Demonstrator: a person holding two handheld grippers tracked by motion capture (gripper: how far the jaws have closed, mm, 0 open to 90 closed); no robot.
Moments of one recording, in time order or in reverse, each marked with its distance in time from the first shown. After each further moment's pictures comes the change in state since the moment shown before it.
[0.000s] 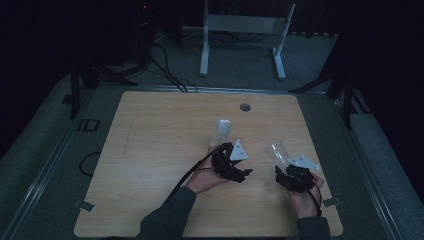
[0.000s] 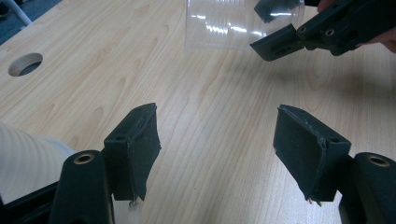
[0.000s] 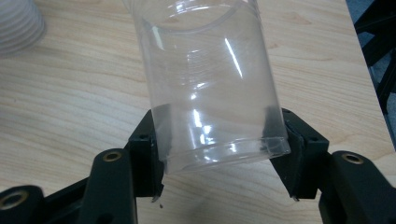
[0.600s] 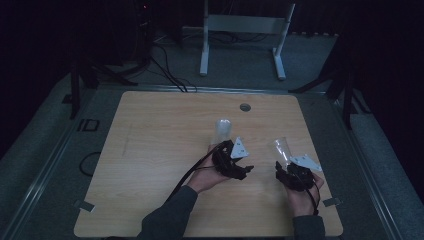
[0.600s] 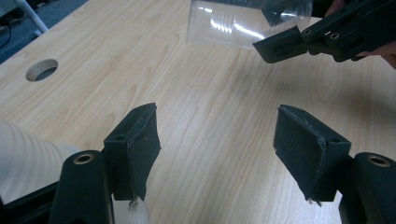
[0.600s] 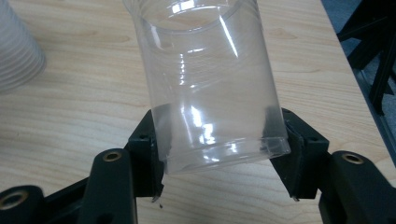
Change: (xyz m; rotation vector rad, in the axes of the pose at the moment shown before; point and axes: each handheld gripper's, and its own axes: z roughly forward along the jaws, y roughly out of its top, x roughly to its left) left arm 0.001 0.006 -0.002 -0.019 0.034 -0.013; right arm 0.002 0.003 -0.002 -0.073 -0.031 0.076
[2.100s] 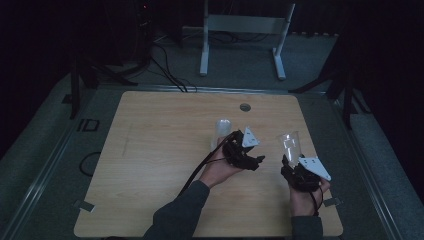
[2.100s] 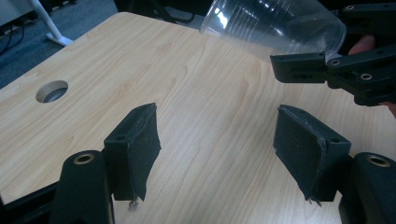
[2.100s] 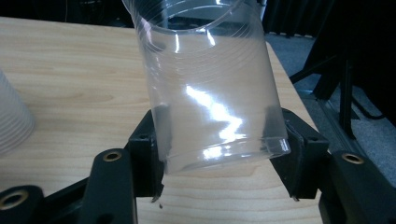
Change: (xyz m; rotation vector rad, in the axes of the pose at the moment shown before) left arm 0.001 0.039 0.008 -0.038 0.028 -0.078; right arm -0.002 0.004 -0.020 -0.198 -0.093 0.066
